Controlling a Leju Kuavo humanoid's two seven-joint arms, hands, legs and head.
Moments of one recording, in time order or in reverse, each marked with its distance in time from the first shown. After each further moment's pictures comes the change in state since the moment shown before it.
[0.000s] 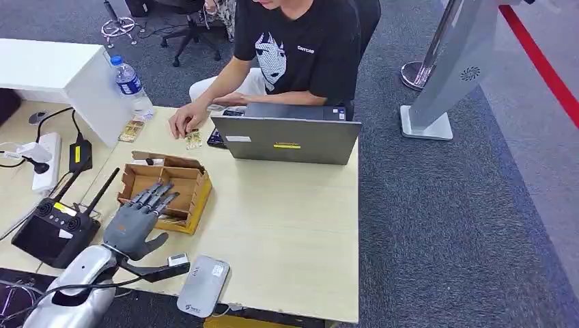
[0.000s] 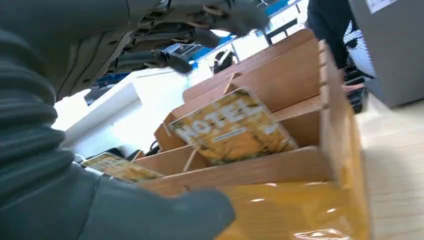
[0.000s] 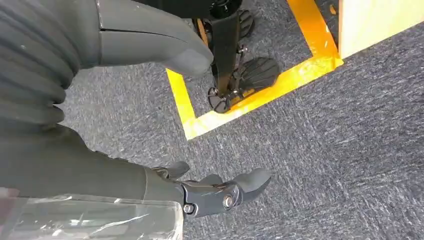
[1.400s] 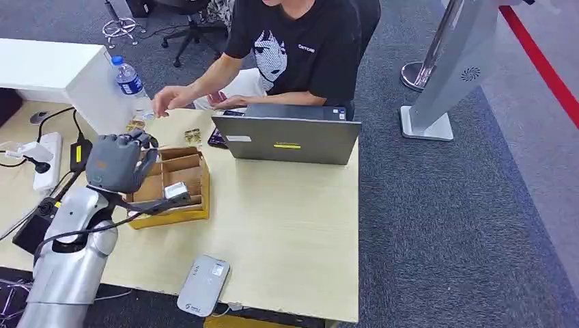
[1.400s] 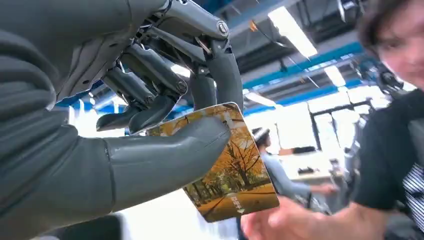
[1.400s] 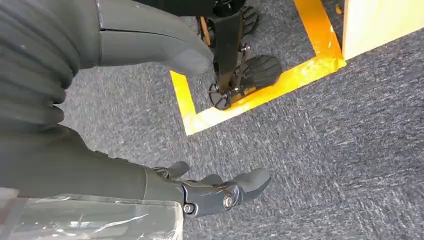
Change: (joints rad) left arm -0.289 -0.111 0.114 -0.086 -0.056 -0.007 0.044; right arm -0.009 0.003 -0.028 0.000 0.075 0.003 0.005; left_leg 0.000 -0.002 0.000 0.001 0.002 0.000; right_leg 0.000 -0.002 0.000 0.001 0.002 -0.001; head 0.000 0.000
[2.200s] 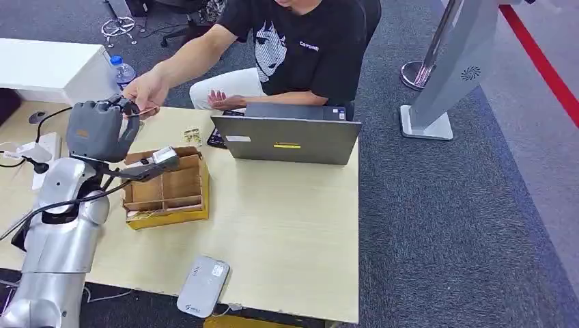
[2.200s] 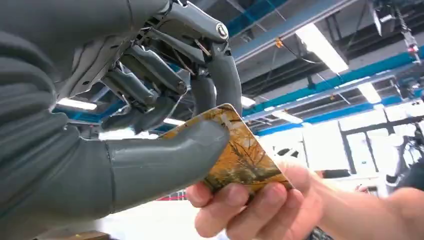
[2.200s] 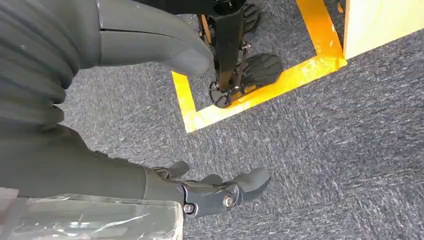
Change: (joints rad) left arm -0.127 0.006 0.021 0.071 -0.035 0.026 0.022; right arm -0.001 0.002 -0.006 0.000 0.019 0.003 0.001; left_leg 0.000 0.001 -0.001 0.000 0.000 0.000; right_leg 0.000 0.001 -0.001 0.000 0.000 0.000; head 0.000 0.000
